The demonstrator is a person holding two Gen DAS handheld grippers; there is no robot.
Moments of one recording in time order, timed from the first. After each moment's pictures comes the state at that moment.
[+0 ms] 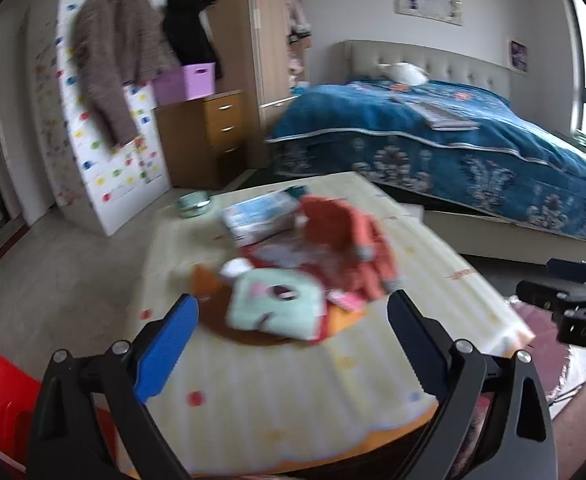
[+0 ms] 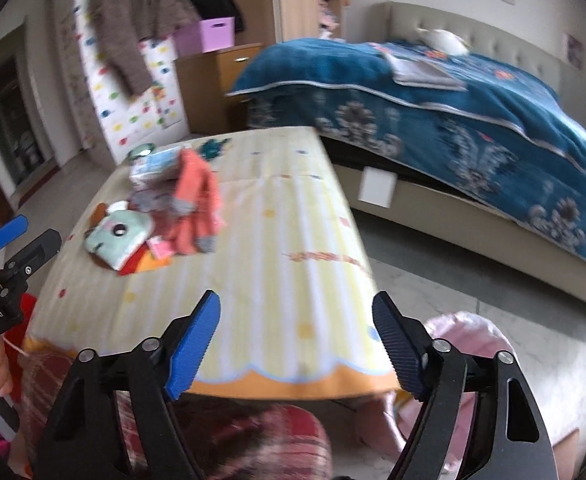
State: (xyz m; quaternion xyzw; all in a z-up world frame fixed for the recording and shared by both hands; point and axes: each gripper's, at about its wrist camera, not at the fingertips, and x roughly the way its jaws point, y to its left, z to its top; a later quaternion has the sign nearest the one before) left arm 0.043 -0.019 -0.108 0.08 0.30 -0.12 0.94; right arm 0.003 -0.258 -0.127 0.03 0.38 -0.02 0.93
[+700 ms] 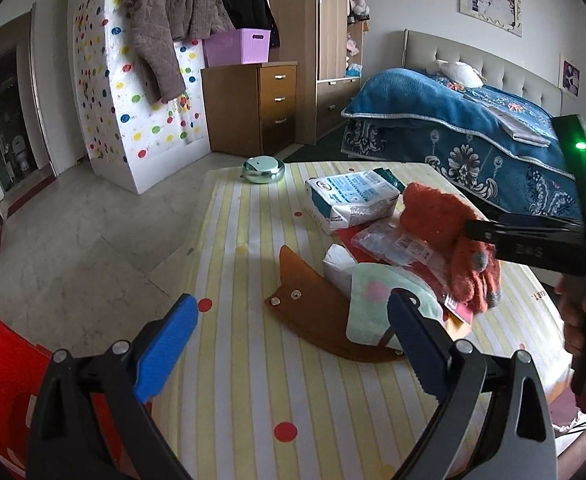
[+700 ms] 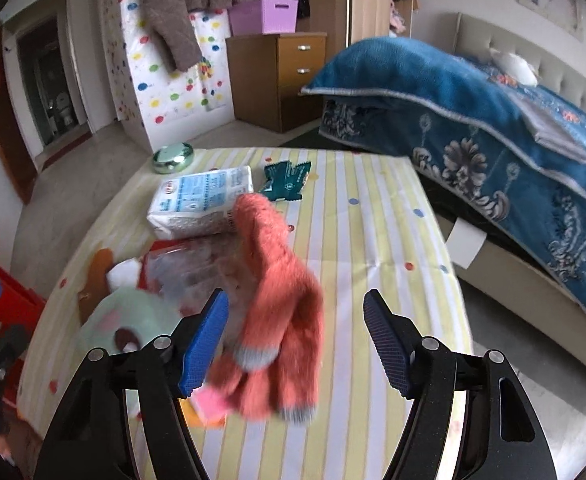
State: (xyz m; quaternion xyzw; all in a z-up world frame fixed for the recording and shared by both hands) left arm 0.105 0.048 -0.136 0.03 0.34 -0.06 0.94; right arm 0.179 -0.179 -0.147 -0.01 0.40 0.05 0.92
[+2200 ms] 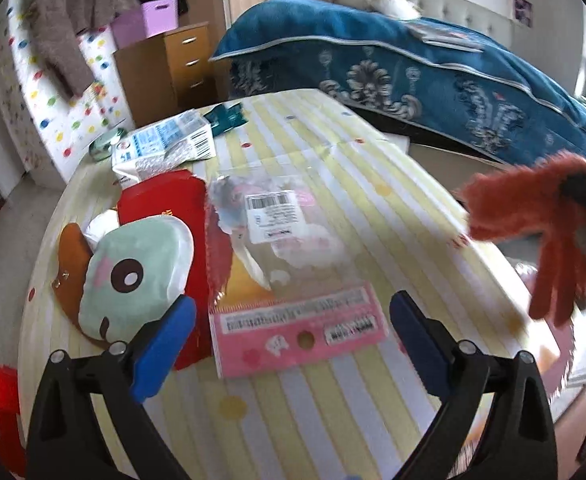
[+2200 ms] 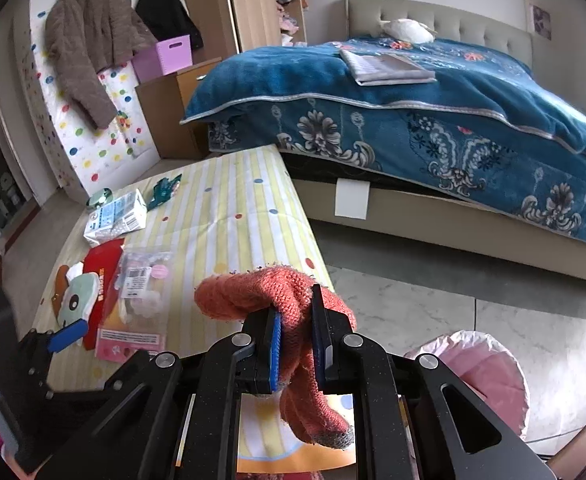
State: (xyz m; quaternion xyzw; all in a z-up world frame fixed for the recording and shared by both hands) left arm 0.110 -0.121 -0.192 0.09 0.41 -0.14 0.89; right arm 0.049 -0.319 -0.129 0.09 0.37 -0.07 0.92
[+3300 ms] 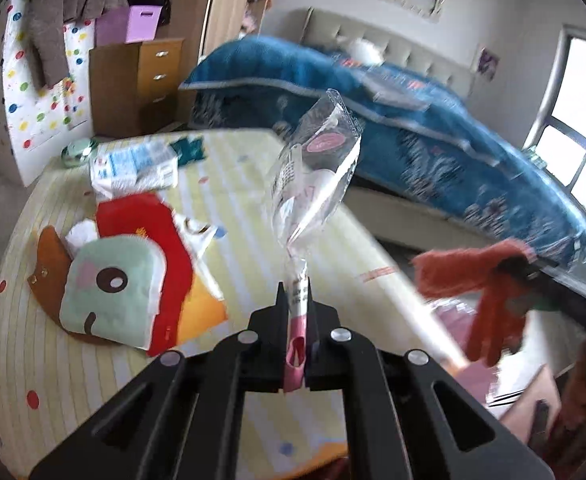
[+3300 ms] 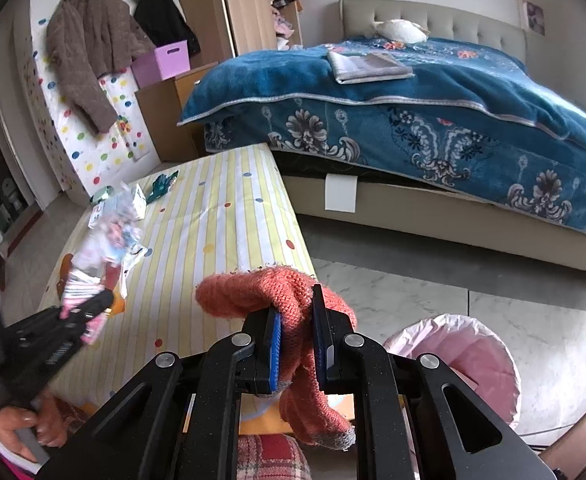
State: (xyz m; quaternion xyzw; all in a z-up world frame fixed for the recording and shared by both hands) left arm 0.070 -0.103 -0.143 -0.01 0.36 -0.25 0.90; right arm 0.002 -0.334 -0.124 0.10 0.35 -0.08 0.93
